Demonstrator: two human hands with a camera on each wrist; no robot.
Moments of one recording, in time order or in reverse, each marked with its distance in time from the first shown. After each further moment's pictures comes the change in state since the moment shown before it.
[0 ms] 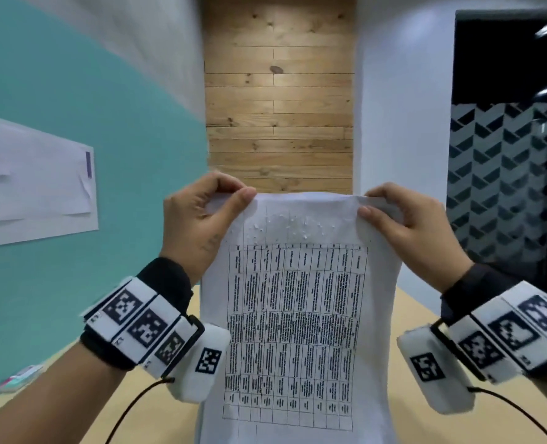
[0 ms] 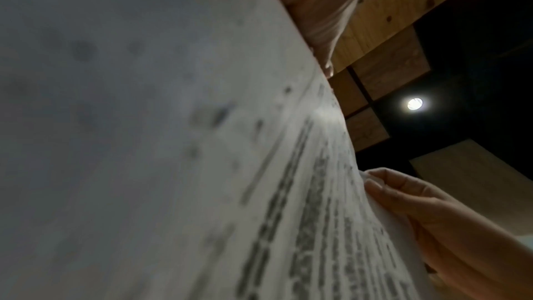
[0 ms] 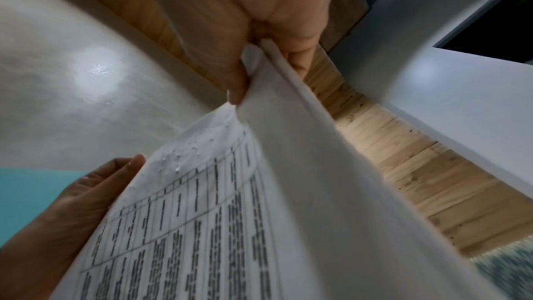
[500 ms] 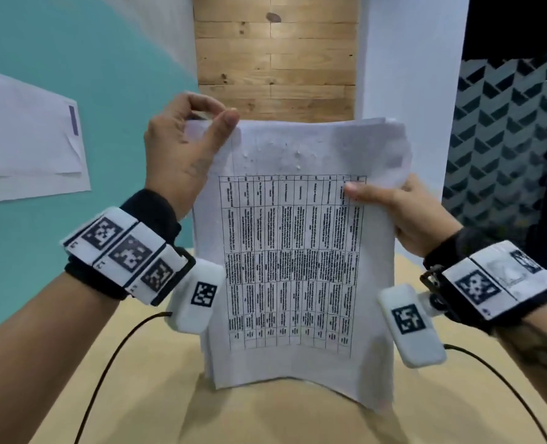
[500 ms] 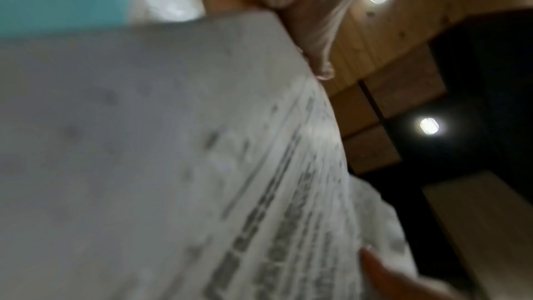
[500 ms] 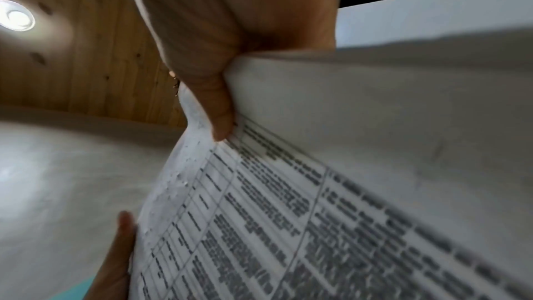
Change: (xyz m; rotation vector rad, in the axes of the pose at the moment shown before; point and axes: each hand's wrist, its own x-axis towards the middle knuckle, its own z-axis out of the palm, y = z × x) left_hand 0.016 -0.007 -0.007 -0.030 0.065 -0.149; right_hand -0.014 0.001 0.015 0.796 -0.189 0.498
